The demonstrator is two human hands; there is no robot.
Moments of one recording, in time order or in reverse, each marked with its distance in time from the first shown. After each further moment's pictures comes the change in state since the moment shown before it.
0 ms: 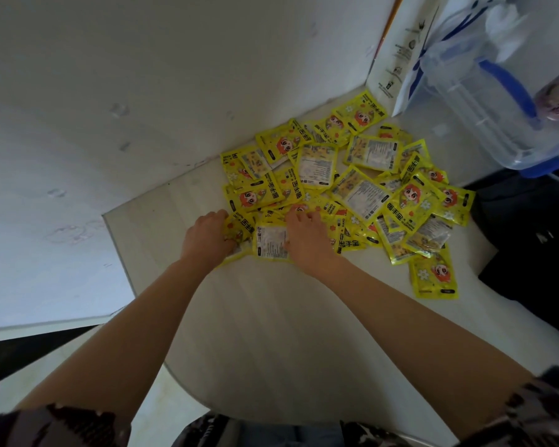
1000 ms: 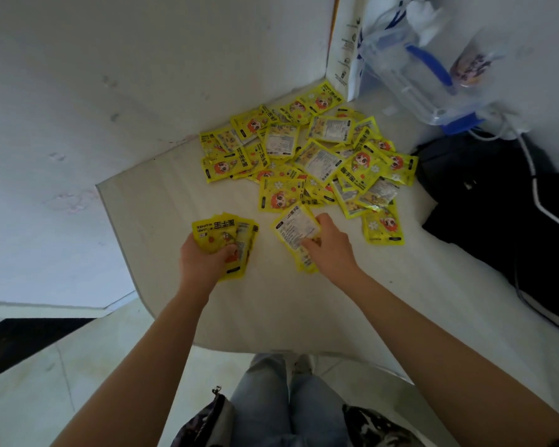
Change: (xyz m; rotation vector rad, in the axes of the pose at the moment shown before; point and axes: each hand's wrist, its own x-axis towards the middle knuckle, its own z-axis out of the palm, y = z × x) left_hand -0.164 0.057 0.064 -0.911 0.285 -0.362; right_hand -0.169 0.076 -0.017 0.644 0.086 0.233
